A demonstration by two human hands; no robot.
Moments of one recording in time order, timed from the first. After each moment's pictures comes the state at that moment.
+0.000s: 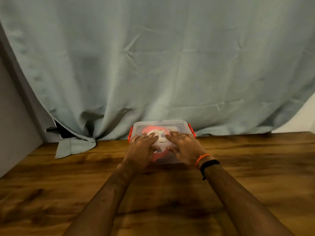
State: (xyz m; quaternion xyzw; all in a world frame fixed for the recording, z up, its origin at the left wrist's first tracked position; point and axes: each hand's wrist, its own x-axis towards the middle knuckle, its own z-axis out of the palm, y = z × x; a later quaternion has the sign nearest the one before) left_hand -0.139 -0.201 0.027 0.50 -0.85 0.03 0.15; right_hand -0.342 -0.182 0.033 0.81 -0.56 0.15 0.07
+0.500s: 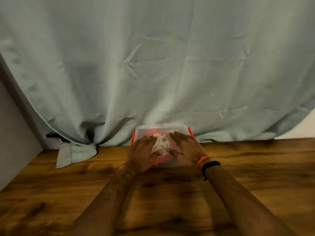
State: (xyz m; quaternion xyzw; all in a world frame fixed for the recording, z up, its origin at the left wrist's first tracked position) left_hand -0.142 -0.230 0.054 0.52 -0.84 -0.02 0.12; right_hand -0.346 -0.211 0.067 0.80 -0.59 0.13 0.02
